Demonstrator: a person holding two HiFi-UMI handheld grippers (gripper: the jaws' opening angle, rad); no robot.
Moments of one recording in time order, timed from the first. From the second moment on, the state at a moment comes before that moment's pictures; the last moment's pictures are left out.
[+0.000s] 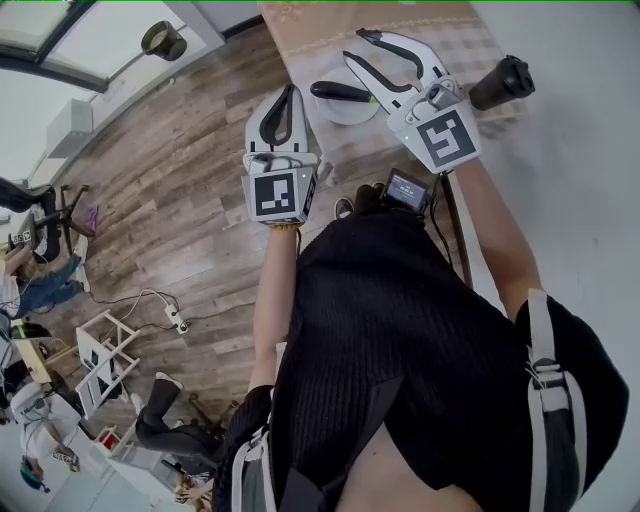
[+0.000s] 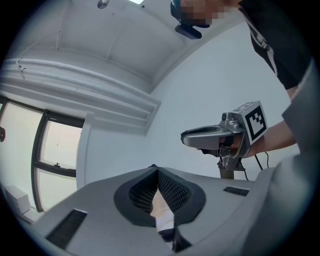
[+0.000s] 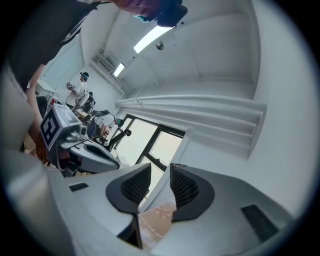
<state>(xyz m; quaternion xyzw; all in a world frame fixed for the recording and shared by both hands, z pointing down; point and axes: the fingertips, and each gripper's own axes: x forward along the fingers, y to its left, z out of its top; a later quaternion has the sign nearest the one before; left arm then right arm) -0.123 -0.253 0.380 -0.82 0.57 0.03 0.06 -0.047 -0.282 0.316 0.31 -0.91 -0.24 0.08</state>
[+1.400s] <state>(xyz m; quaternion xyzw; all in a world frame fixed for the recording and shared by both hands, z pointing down) -0.106 -0.248 0.395 -0.83 0.56 0.03 0.05 0.001 -0.272 0.402 0.38 -0.92 -0.07 0.02</state>
